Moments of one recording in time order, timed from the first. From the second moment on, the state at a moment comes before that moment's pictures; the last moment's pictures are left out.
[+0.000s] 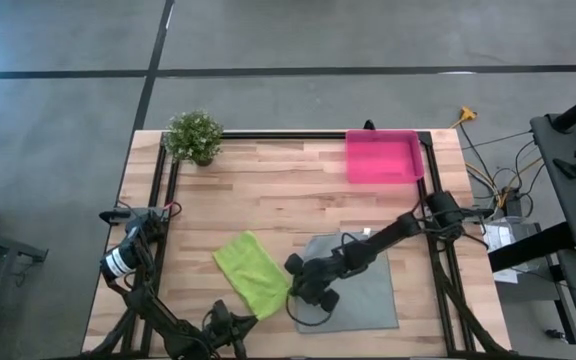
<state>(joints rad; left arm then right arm) -1.05 2.15 1.23 -0.29 -1.20 -1.86 0.36 2.05 1.07 0.27 -0.10 -0.55</state>
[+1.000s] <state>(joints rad) -1.07 2.07 1.27 -0.42 -0.76 -1.31 0.18 2.31 1.47 -0.18 -0.72 -0.06</state>
